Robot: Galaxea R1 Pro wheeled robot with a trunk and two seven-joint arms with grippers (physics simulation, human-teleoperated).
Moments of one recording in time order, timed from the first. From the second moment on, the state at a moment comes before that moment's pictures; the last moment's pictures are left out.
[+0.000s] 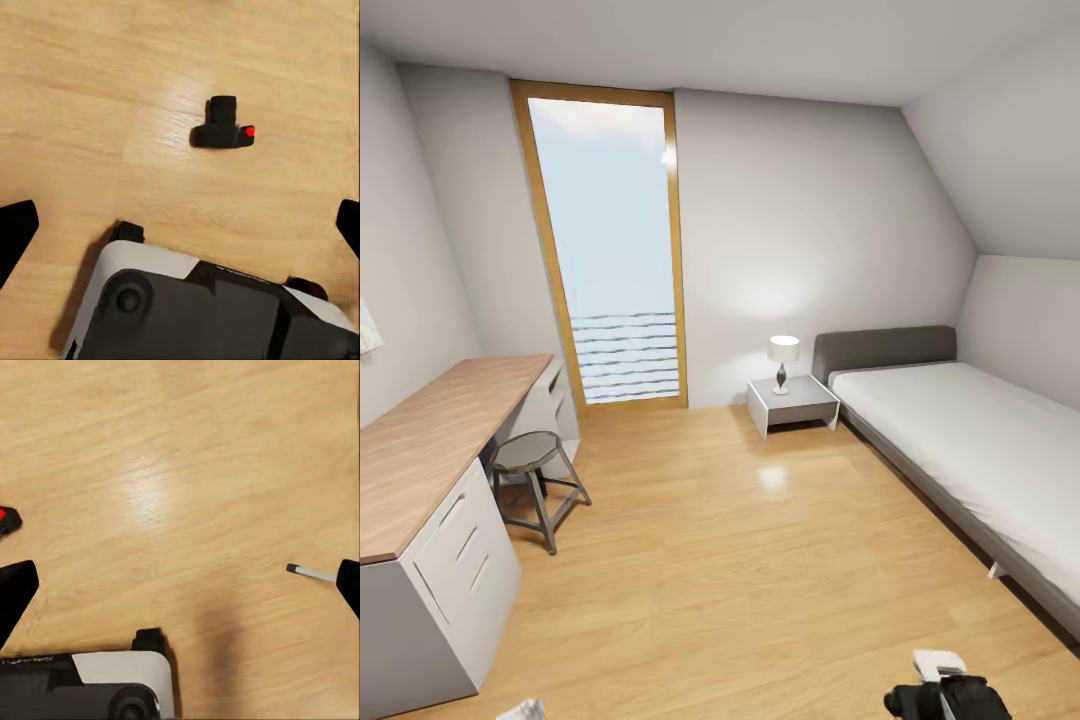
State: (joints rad) left arm -0.08 0.17 0.08 -0.85 0.46 0.59 0.02; right arm -0.35 -0.11 -0.36 -0.59 0.32 0.50 0.24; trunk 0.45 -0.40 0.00
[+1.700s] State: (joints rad) left arm -0.47 -0.11 0.02 -1.09 0.31 0.75 0.18; right arm -0.67 -0.10 -0.33 -0.87 0.14 0.71 0.32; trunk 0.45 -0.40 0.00
